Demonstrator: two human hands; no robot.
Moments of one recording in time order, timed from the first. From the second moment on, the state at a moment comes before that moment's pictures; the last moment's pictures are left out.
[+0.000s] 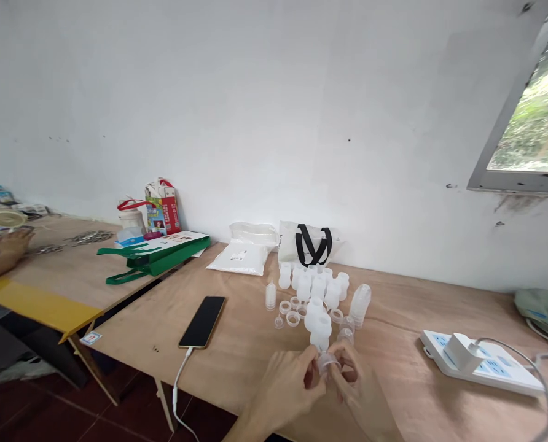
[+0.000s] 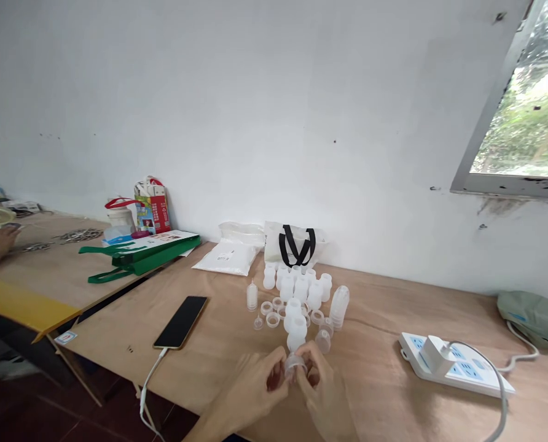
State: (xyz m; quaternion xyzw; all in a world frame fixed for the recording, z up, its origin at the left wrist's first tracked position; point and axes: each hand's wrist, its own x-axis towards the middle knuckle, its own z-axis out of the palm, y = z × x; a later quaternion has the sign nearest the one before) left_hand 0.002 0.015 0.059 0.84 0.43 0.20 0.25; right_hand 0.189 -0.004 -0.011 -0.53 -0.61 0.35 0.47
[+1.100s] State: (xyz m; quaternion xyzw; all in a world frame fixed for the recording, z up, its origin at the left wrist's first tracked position) left_hand -0.015 0.023 0.074 0.85 0.32 0.20 0.36; right_hand 0.188 -0.015 0.009 -0.53 -0.63 0.30 0.48
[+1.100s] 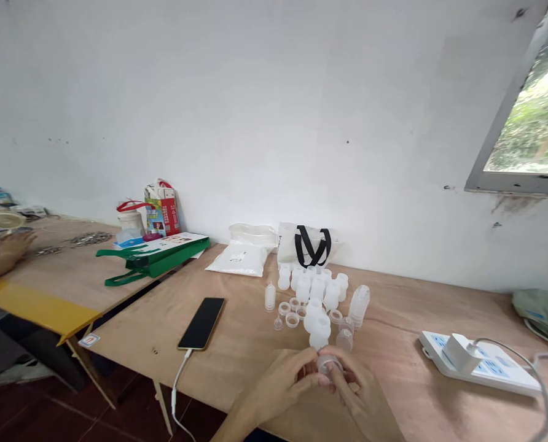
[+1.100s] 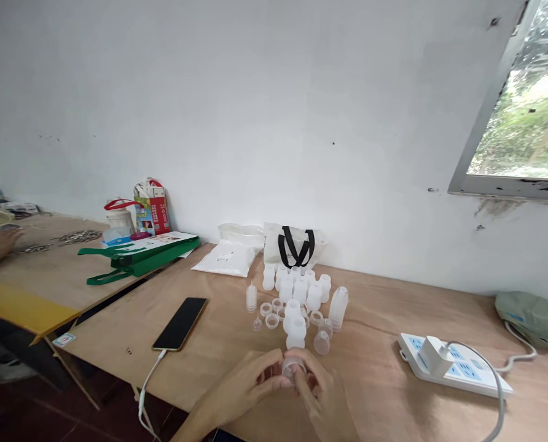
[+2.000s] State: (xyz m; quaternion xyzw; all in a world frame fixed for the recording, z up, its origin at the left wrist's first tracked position) left_hand -0.007 0.029 0.057 0.81 0.36 0.27 0.38; right_hand 0.192 -0.012 0.014 -0.52 -0.61 0.37 0.47
